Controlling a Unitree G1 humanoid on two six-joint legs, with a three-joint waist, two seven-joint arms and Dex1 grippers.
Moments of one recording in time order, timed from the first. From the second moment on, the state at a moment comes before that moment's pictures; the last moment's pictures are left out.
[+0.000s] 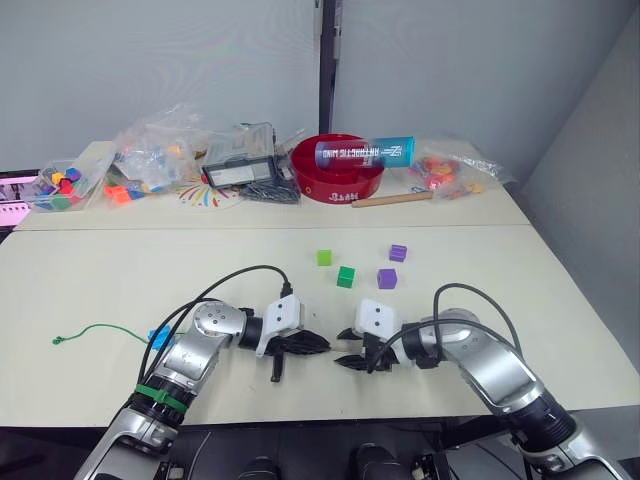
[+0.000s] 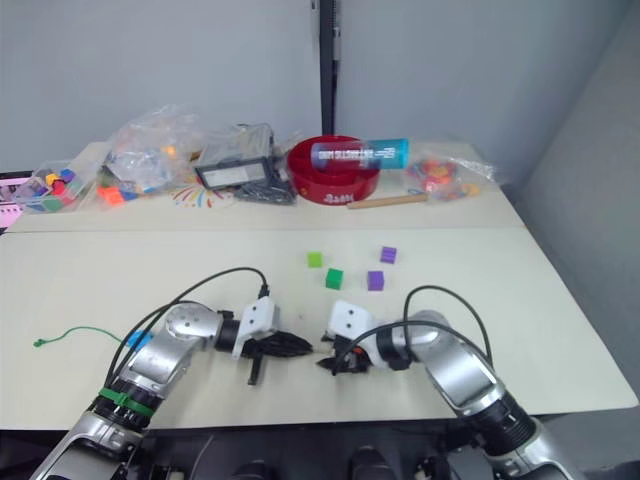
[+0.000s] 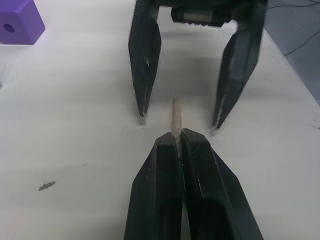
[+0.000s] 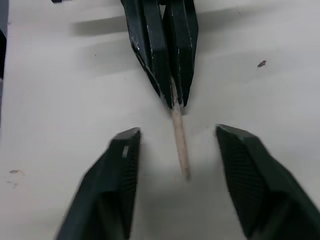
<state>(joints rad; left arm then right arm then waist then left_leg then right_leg) -0.45 0.51 -0.30 0.17 -0.19 0.10 -1.26 -0.39 -0.60 0.35 -0.31 0.14 0.62 0.99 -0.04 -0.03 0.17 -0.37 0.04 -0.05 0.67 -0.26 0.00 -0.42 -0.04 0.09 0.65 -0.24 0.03</state>
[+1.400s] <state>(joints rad) -0.39 0.56 -0.21 0.09 -0.24 0.15 -1.22 -0.31 -0.01 0.03 0.00 -0.03 0.41 -0.04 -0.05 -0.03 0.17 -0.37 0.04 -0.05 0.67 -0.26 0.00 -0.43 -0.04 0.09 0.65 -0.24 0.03</state>
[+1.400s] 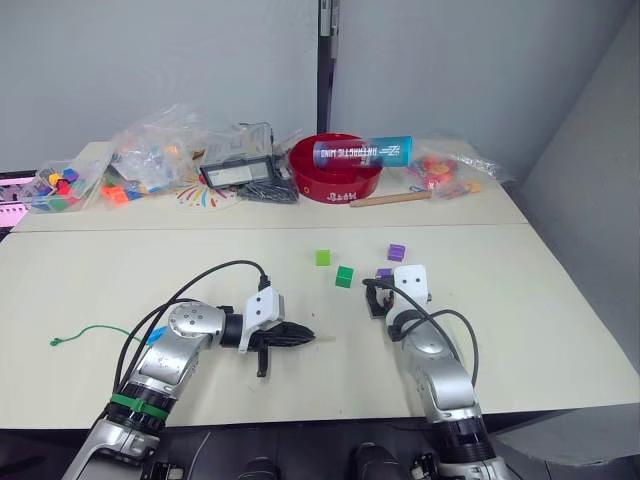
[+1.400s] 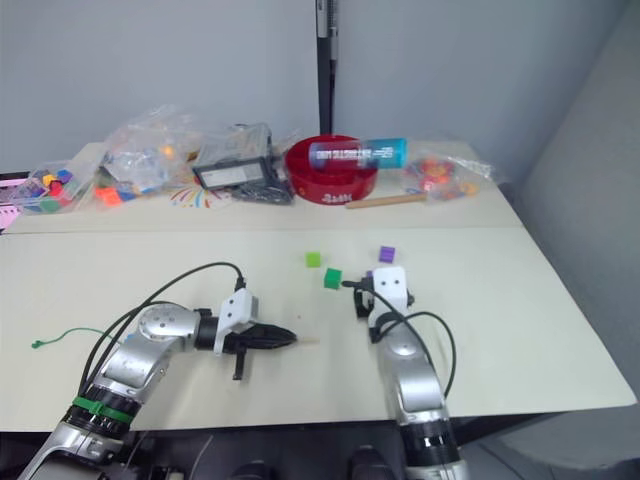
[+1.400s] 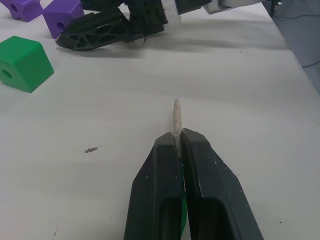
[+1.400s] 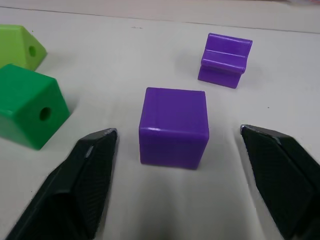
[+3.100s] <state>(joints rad) -0.39 0.59 -0.21 0.08 -0.24 0.16 -1.23 -0.12 -0.64 0.02 -0.65 0.44 0.73 0.82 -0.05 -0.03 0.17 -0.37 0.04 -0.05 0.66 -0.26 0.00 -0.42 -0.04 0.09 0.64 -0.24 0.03</state>
